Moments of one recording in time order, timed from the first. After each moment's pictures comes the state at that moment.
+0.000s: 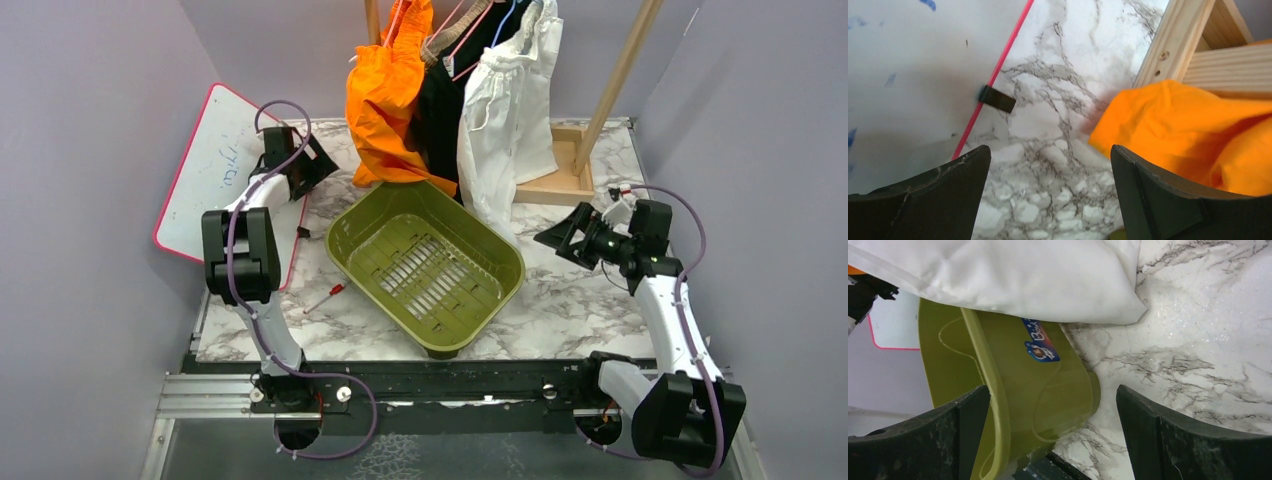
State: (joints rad) left arm 0.08 1.94 1.37 -0.13 0.17 -0.60; right arm -0.19 1.02 0.68 -0.38 -0.78 0.45
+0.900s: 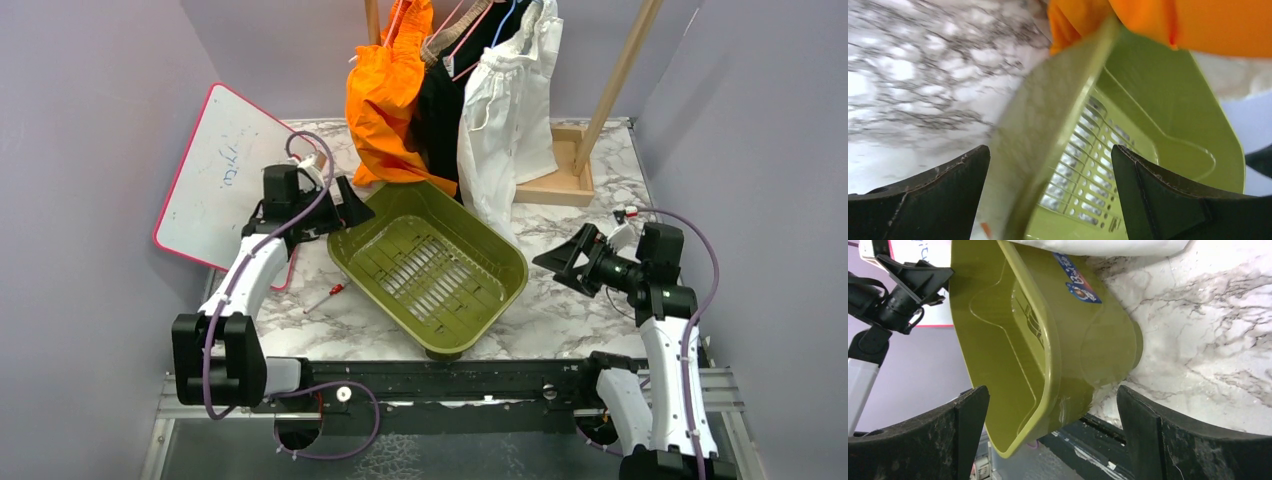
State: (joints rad) left arm 0.00 1.31 0.91 -0.23 0.57 -0.39; right arm -0.19 0.74 0.70 -0.70 -0.83 0.52
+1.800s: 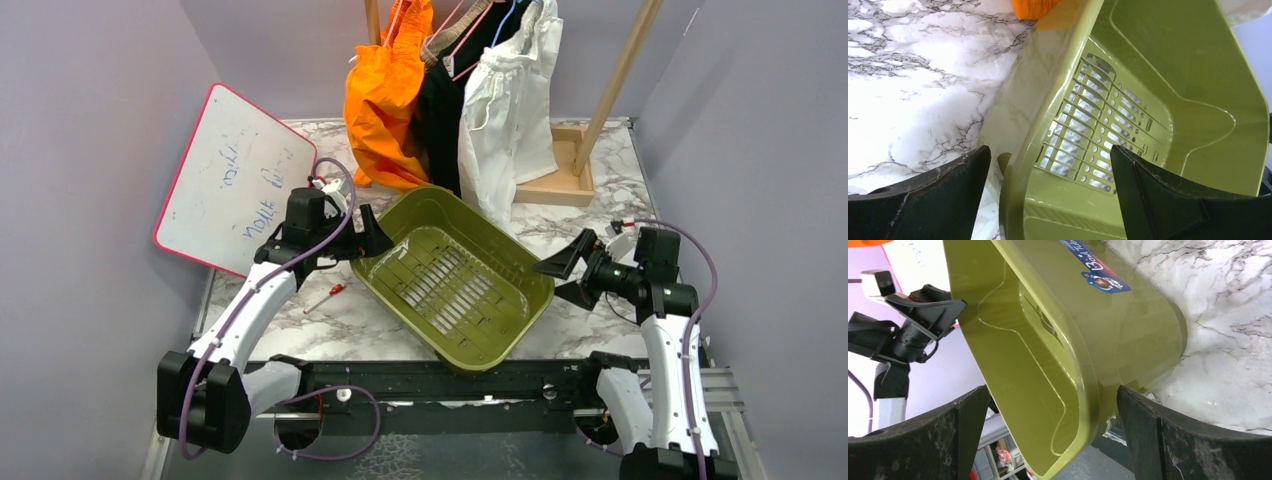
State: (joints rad) left arm -0.25 1.11 0.78 -0.32 0.44 -0.42; right arm -0.19 0.73 0.72 -0.86 -0.82 0.58
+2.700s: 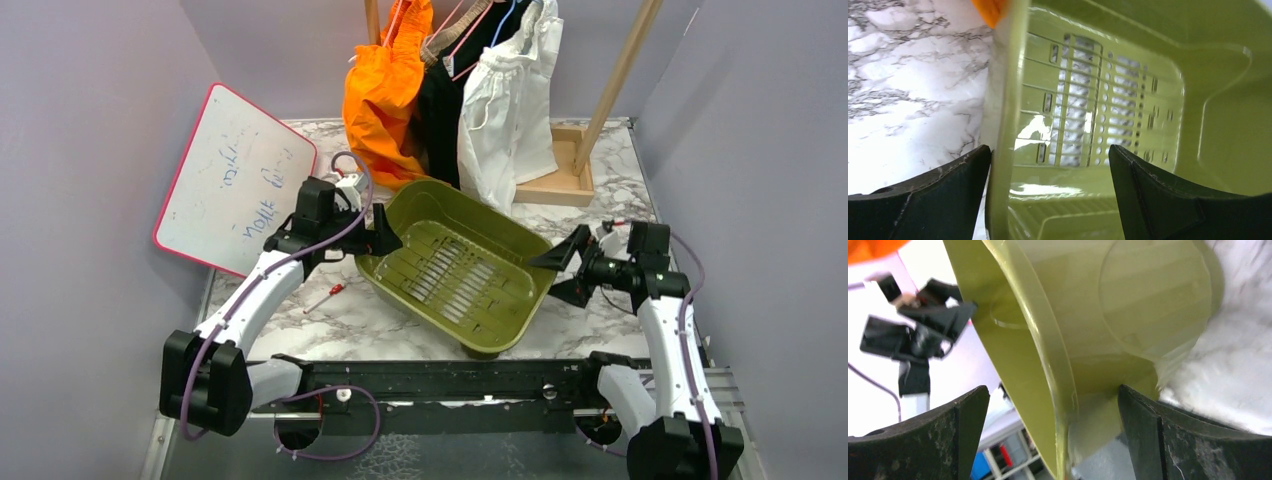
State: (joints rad) left arm -0.28 1.19 0.83 -0.30 0.51 -0.32; right arm -0.16 0.81 0.65 -0.81 -0.92 0.68
